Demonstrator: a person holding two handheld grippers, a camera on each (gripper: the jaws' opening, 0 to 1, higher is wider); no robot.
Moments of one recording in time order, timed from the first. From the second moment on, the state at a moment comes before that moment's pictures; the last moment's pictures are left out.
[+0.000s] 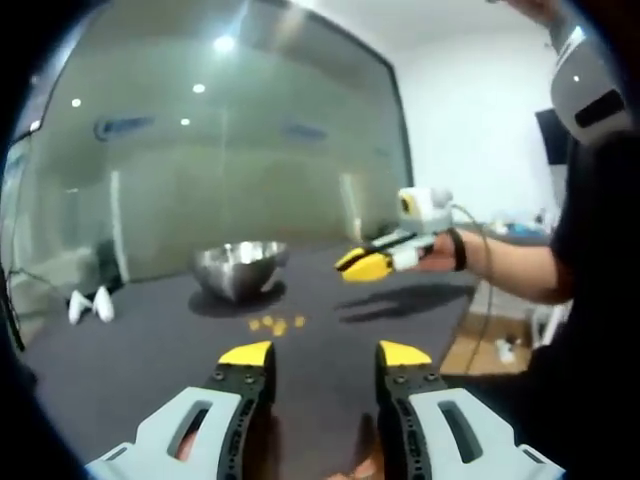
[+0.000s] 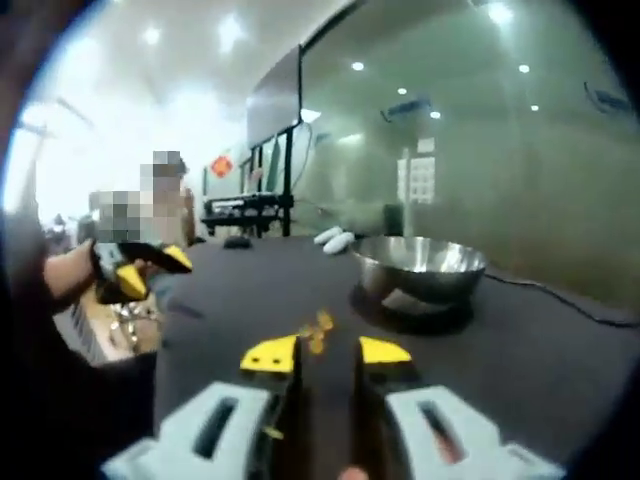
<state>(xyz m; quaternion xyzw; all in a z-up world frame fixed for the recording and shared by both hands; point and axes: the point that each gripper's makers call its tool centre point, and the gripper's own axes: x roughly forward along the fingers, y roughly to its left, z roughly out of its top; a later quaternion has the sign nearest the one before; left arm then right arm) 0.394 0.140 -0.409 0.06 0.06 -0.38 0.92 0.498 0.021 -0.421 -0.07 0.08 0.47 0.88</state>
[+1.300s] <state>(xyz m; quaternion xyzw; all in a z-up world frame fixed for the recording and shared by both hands) 0.399 0.153 -0.414 0.04 0.06 -0.36 0.93 0.542 0.087 -0.461 -0.10 0.13 0.50 0.85</state>
